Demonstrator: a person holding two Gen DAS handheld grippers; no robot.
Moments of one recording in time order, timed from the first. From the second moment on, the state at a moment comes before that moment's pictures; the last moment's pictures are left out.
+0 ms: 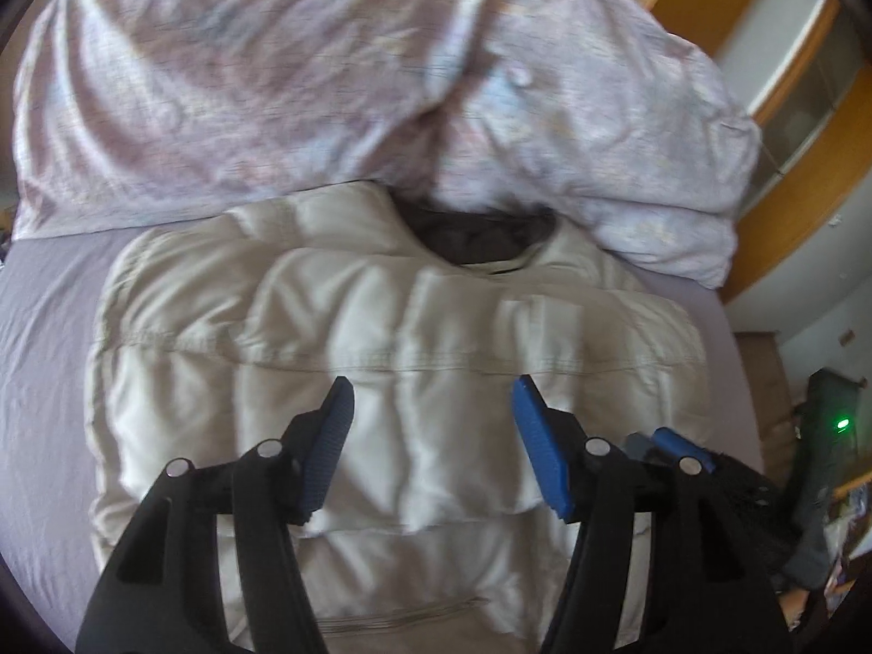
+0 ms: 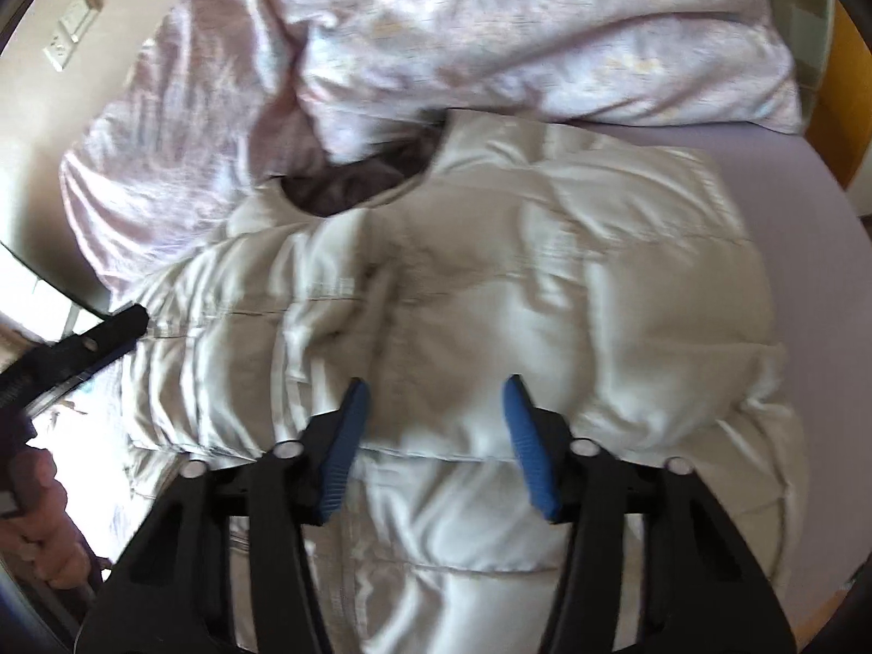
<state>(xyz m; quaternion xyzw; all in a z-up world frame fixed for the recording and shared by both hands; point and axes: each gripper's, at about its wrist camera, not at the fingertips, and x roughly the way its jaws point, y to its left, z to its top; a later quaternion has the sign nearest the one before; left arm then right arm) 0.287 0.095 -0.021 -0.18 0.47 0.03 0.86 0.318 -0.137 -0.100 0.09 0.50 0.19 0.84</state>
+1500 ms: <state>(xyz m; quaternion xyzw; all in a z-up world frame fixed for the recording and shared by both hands) 0.280 0.172 -0.104 -0.12 0.54 0.17 0.81 0.355 -0.078 -0.152 0.06 0.57 0.20 0.80</state>
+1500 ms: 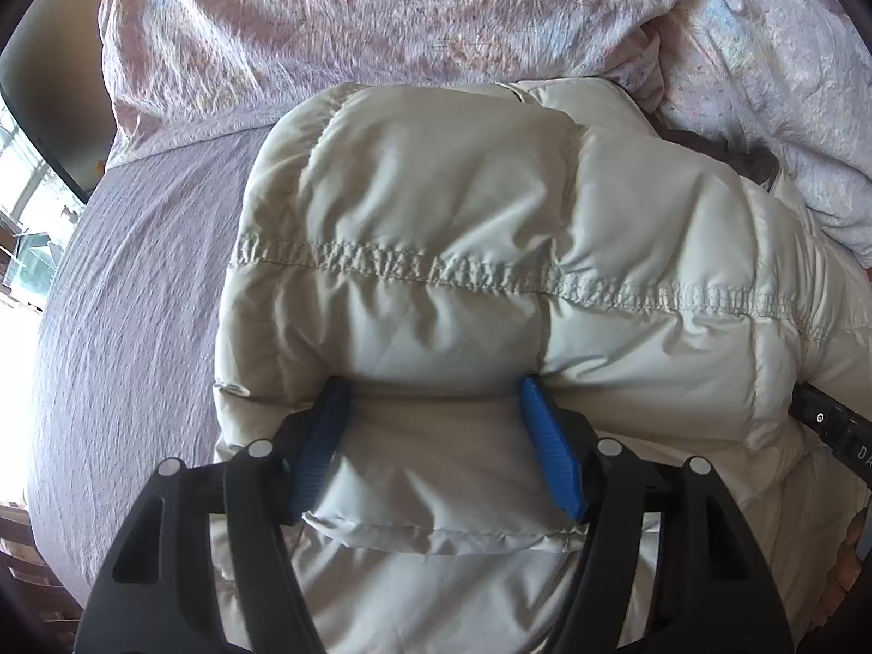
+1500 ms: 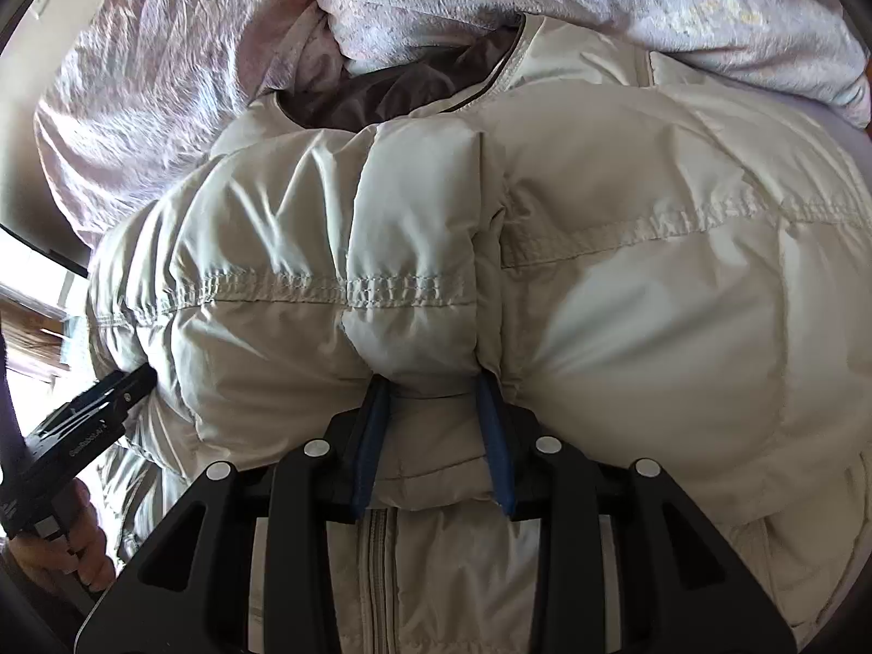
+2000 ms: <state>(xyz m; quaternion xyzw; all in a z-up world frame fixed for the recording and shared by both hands) 0.160 0.210 -0.071 -0.14 0.51 0.18 0.83 0.321 -0.190 -0.105 0.08 0.56 0.18 0.81</state>
